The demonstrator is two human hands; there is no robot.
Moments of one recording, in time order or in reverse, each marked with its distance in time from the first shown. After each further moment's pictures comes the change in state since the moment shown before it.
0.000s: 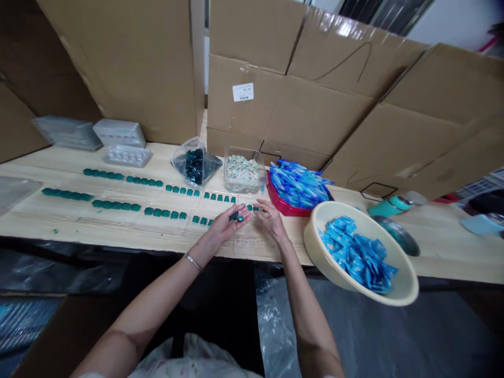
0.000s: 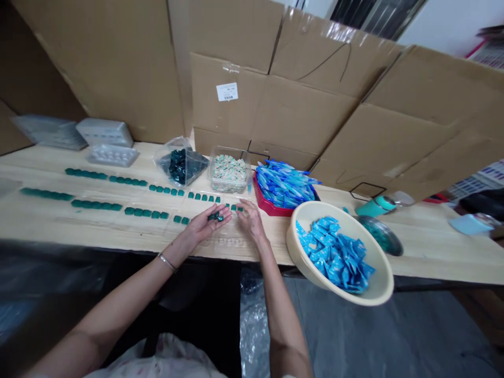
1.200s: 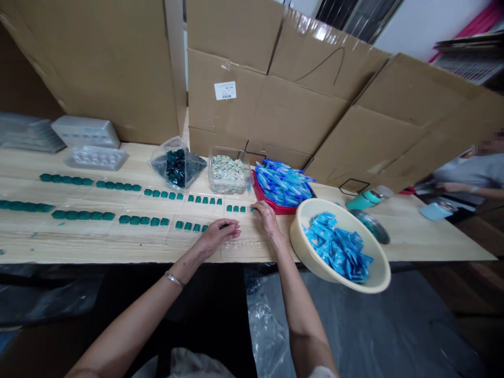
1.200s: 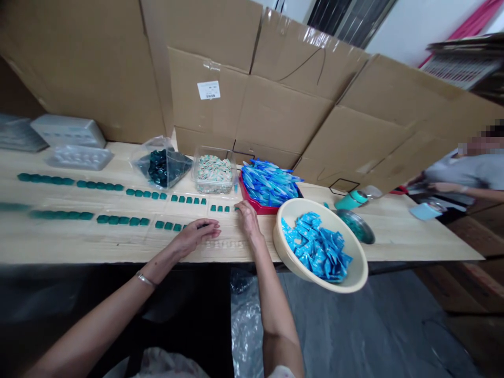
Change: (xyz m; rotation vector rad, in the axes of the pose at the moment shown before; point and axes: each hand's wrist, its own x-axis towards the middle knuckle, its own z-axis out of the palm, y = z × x) left_hand -0.009 -0.022 -0.019 0.498 -0.103 0.081; right_hand 0.001 0.031 -0.025 -0.231 -0.053 -0.031
